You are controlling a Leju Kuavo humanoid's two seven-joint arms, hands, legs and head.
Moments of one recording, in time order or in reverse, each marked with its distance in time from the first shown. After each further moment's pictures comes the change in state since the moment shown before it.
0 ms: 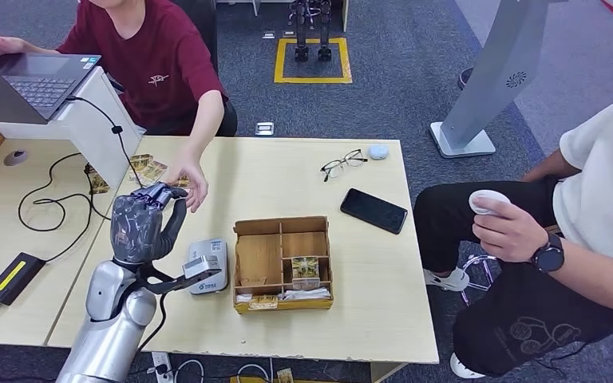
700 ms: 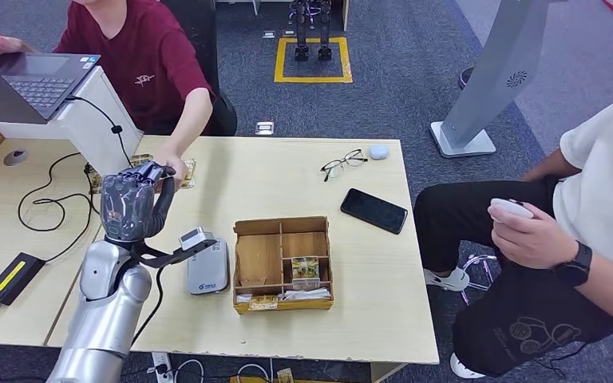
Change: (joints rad) left arm -0.103 -0.054 0.143 0.090 -0.139 0.000 -0.035; right arm -0.011 0.004 0.009 -0.016 0.009 0.009 0.004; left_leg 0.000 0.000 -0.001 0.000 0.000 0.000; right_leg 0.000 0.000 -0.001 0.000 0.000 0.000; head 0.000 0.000
